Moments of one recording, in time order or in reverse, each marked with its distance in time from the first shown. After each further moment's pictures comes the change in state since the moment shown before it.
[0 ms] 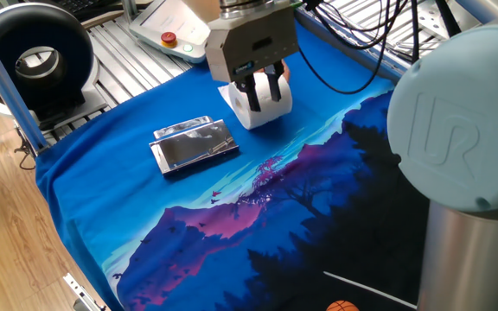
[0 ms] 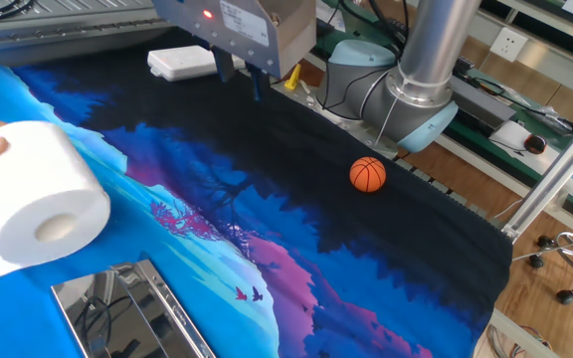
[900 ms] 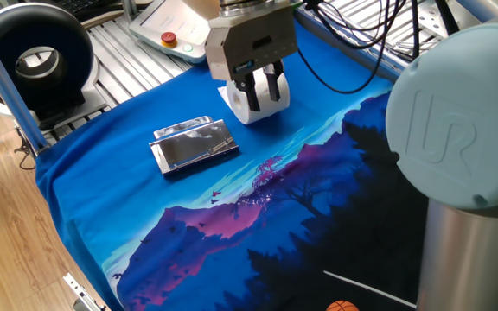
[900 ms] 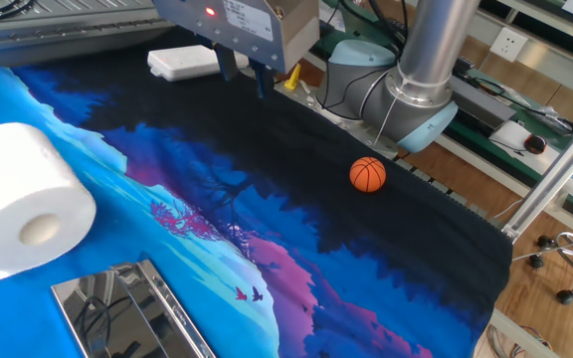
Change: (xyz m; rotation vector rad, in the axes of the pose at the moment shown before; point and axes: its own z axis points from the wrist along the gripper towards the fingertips) arm 0.002 0.002 -0.002 -0.017 0.008 -0.030
